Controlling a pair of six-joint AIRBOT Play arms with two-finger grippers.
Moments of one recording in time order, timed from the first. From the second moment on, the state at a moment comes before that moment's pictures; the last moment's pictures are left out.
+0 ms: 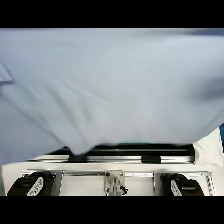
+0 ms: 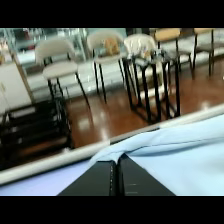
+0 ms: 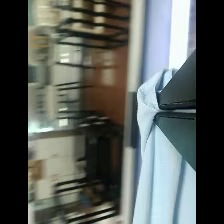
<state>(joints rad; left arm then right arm) 0.11 -0.69 1.87 1.16 -1.23 -1.21 -0.04 -0.59 1.52 -1.32 0.99 1.45</state>
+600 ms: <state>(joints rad) 0.11 -0.98 1.26 1.23 -1.10 -1.15 -0.04 -1.34 1.52 -1.42 1.21 1.50</state>
